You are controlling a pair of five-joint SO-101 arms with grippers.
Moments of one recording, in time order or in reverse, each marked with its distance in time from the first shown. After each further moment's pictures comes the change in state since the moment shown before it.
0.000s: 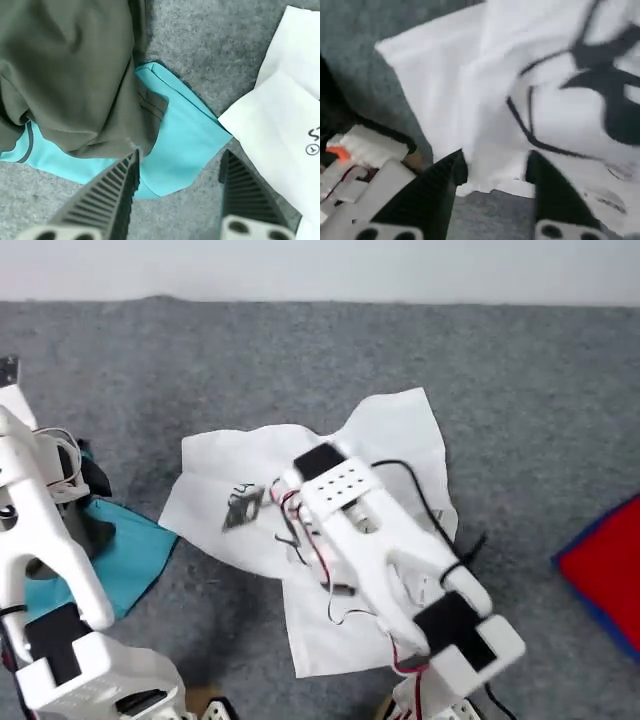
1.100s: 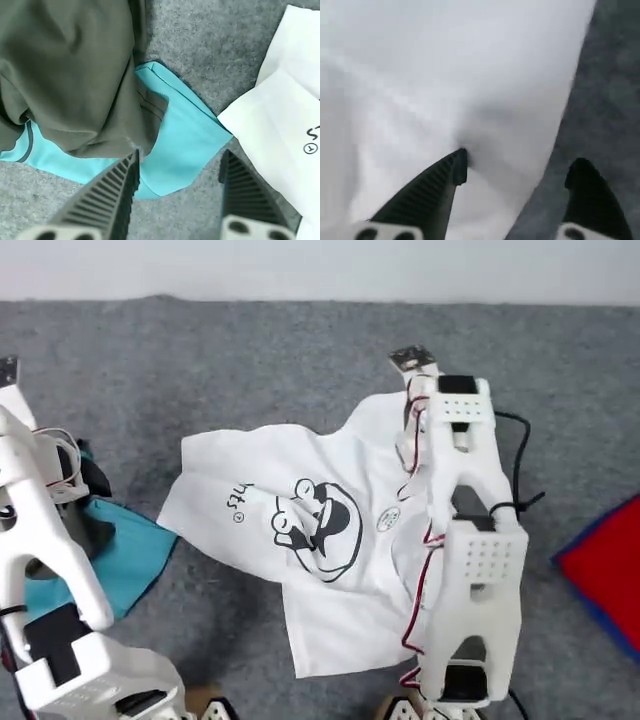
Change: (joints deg) left arm 0.0 0.0 0.2 0.0 0.0; right arm 34.9 44.7 -47.1 -19.2 -26.7
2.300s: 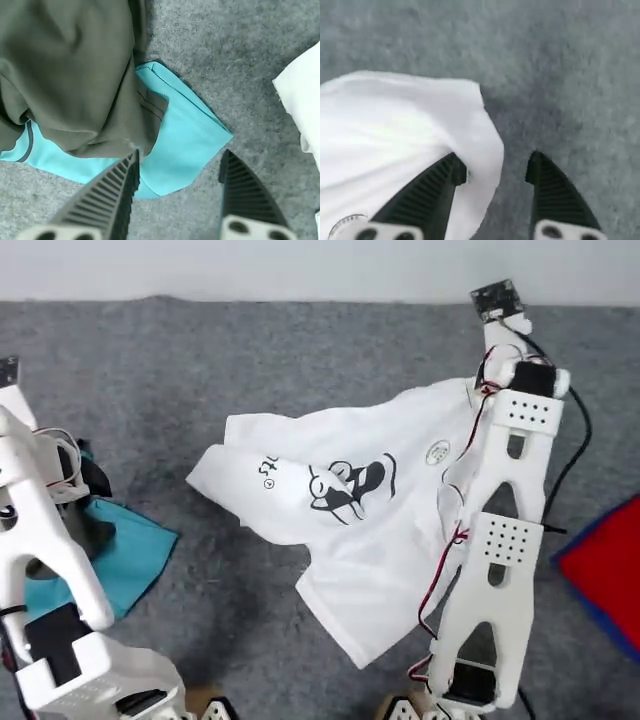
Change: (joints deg) left arm 0.0 0.0 0.2 0.0 0.0; right arm 11.5 21.0 -50.5 2.7 6.6
